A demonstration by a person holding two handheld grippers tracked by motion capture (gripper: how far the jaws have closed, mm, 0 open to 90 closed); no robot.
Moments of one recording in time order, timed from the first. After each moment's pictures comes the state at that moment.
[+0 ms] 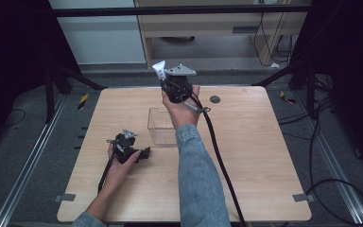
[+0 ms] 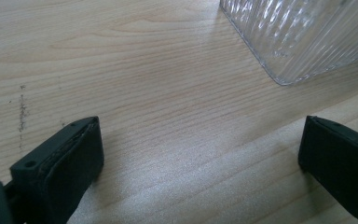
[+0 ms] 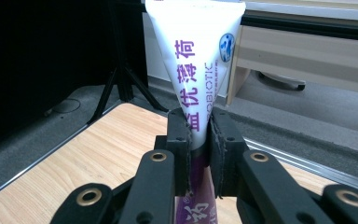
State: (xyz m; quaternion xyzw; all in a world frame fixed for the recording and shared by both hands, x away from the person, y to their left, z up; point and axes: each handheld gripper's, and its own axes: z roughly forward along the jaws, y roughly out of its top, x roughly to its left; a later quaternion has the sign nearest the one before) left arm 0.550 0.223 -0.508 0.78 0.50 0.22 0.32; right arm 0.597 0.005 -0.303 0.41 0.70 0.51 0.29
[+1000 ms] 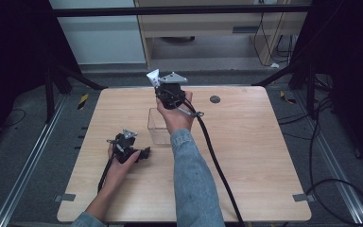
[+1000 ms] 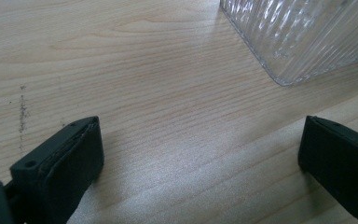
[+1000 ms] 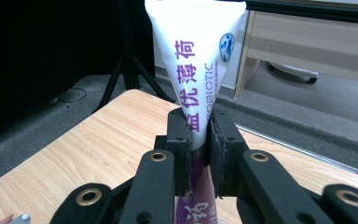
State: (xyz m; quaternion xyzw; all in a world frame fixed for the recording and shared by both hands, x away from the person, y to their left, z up) left arm 0.550 0.224 -0.508 0.78 0.50 0.22 0.32; right arm 0.603 0.024 -0.331 0.41 0.71 0.50 0.27
